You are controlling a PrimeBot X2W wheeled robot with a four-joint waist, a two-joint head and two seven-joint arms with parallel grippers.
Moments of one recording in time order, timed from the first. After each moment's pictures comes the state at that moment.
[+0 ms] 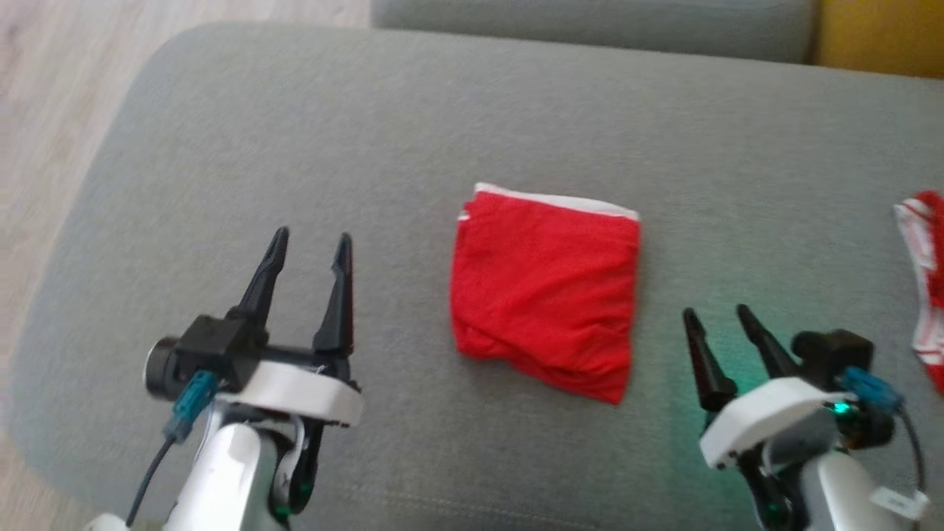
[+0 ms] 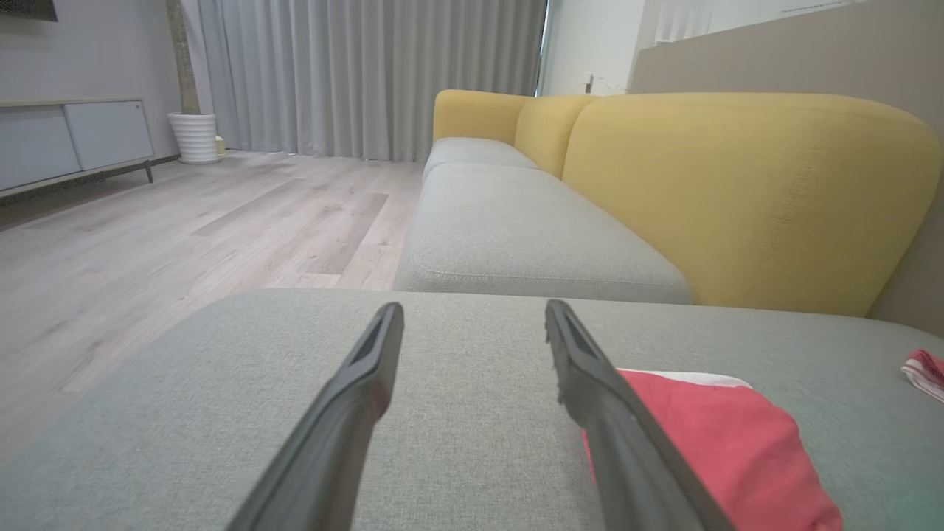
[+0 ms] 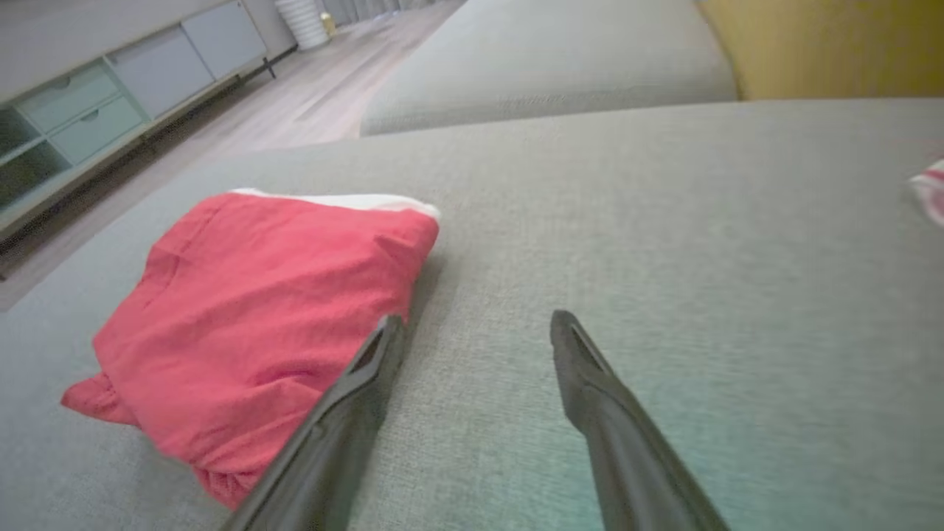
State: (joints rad) left arm -0.14 0.09 -0.28 0.10 -0.21 0.04 -0.24; right arm -0.02 -0.05 0.04 0.14 0.21 0.13 0.12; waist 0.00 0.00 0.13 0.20
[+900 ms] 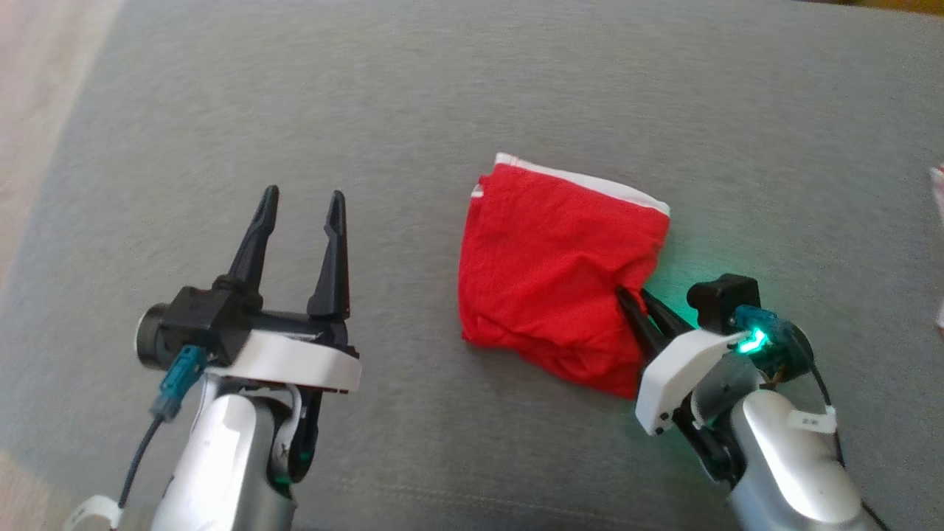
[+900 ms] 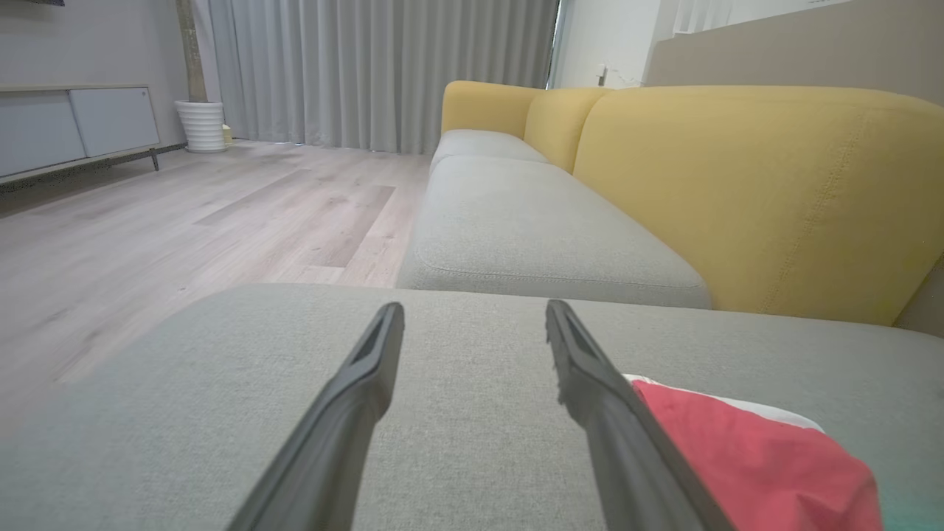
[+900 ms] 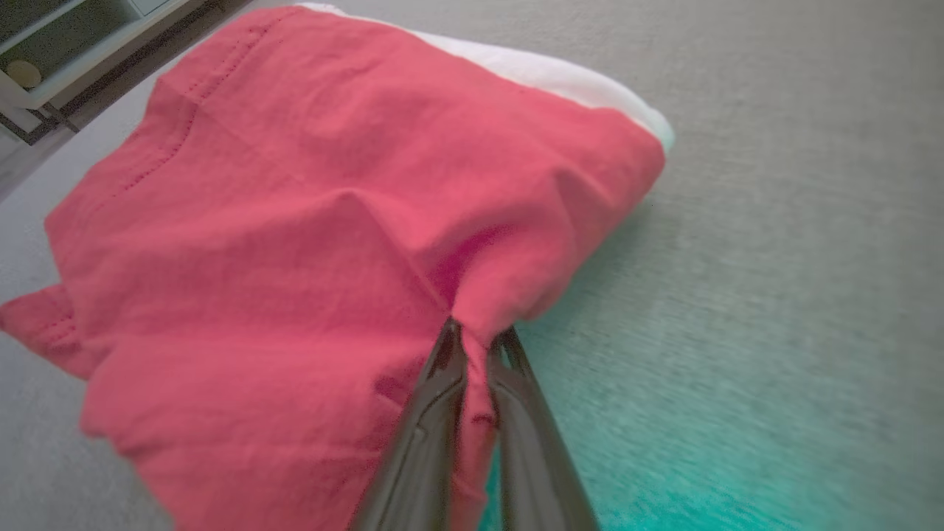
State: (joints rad) left arm -0.21 0.05 -0.24 0.09 -0.19 0.03 -0.26; right arm -0.26 -0.09 0.29 0.40 0.20 0.13 0.15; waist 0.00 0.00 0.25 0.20
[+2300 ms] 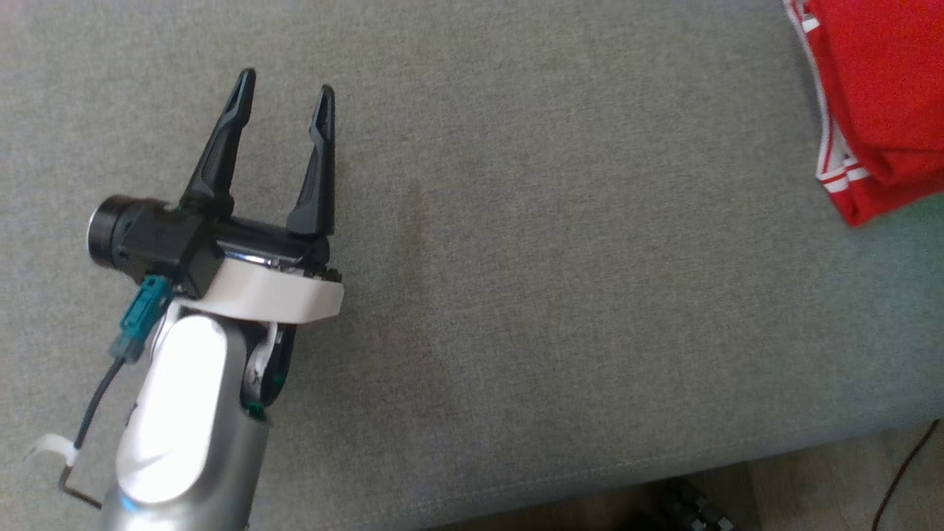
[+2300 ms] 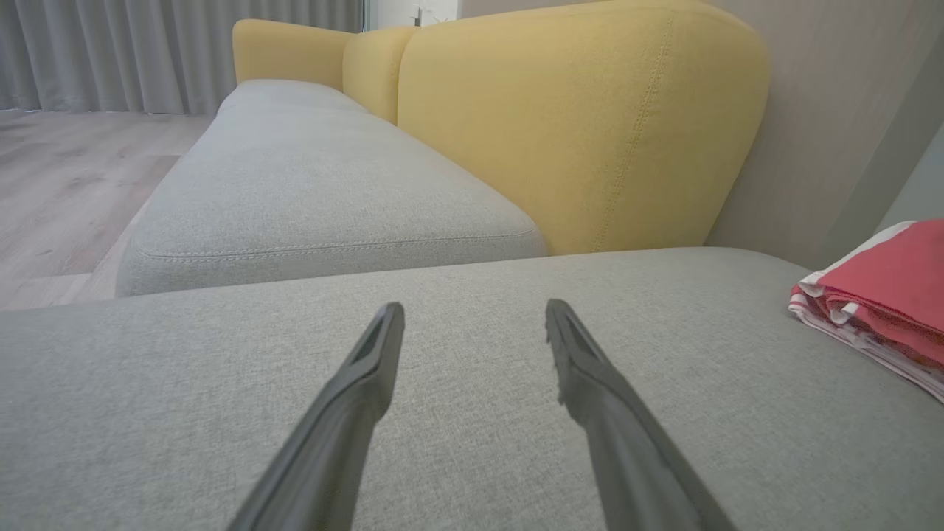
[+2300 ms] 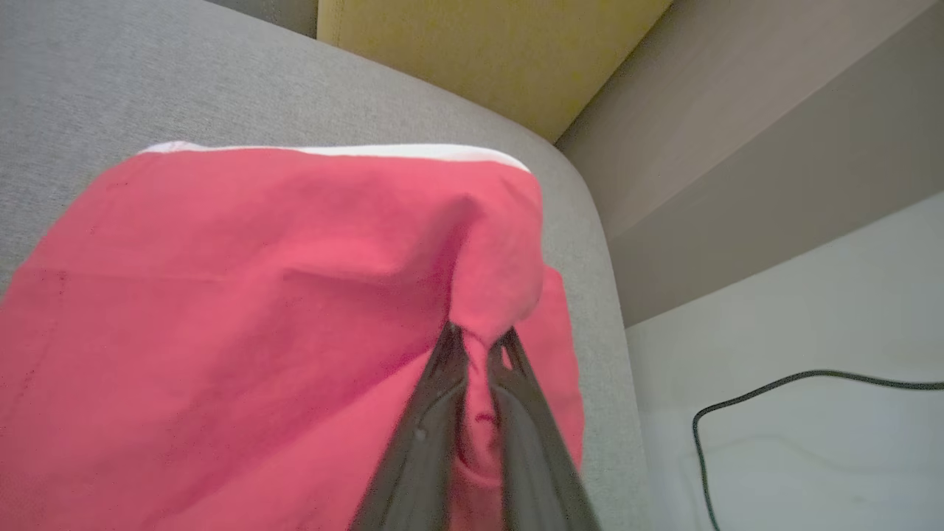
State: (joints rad) left arm -0.38 0.10 -0.24 0.04 -0.13 -0.03 -0.26; right arm -0.59 -0.70 0.08 0.29 0.29 0.13 0.39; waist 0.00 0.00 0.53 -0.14
